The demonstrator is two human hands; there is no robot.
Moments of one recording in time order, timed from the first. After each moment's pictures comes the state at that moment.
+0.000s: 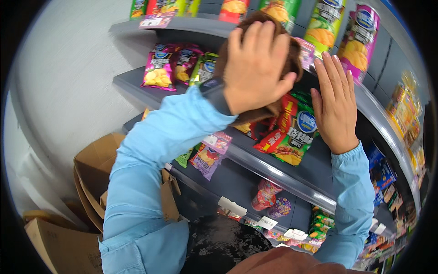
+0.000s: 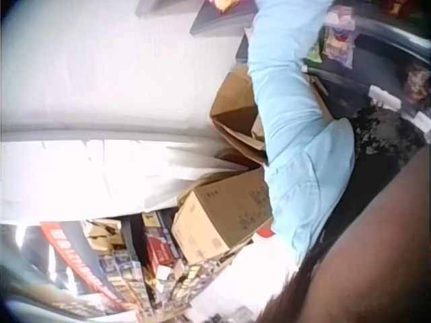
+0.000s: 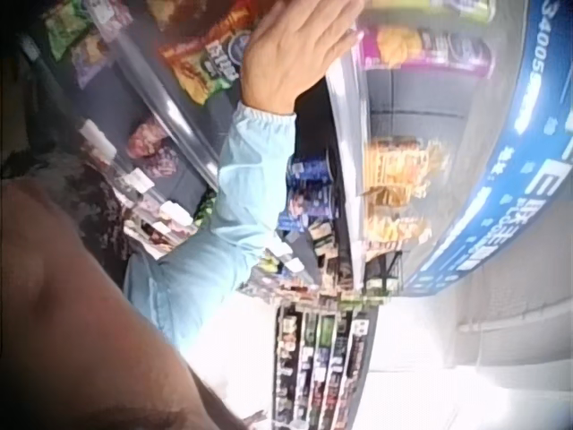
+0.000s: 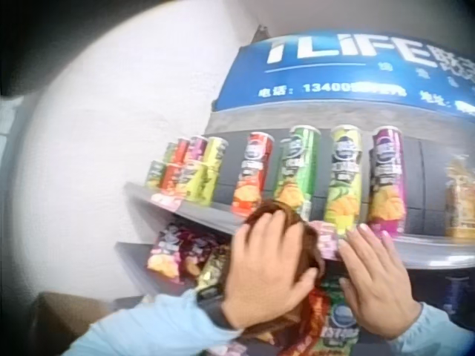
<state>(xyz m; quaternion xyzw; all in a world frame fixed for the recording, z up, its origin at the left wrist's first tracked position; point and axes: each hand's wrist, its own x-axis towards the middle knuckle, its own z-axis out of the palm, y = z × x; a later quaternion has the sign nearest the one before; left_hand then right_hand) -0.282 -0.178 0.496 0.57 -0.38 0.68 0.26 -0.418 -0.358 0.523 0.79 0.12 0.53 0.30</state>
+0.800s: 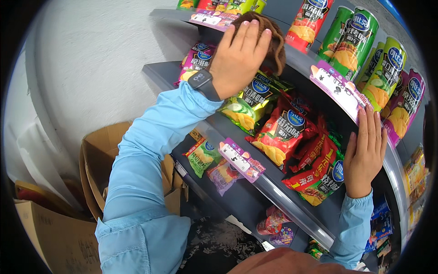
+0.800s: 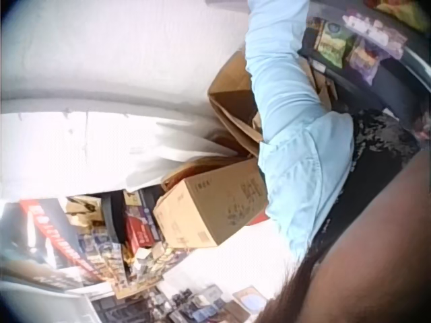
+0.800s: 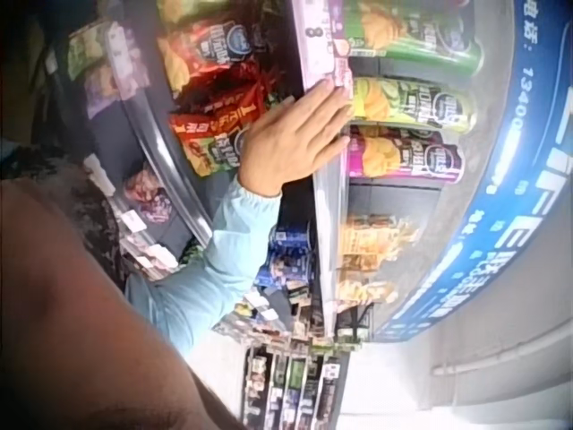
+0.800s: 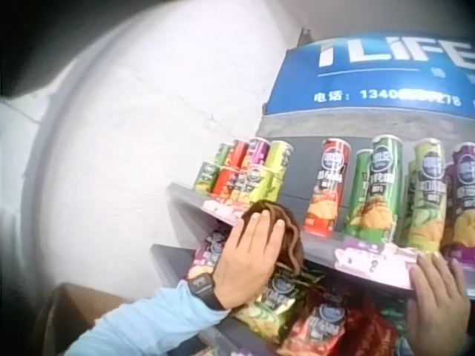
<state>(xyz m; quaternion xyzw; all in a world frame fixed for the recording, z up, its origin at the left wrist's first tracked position) -0.146 -0.062 0.484 0.62 -0.22 0.75 0.06 -0.382 -0.342 0.520 0.75 0.06 0.55 0.37</state>
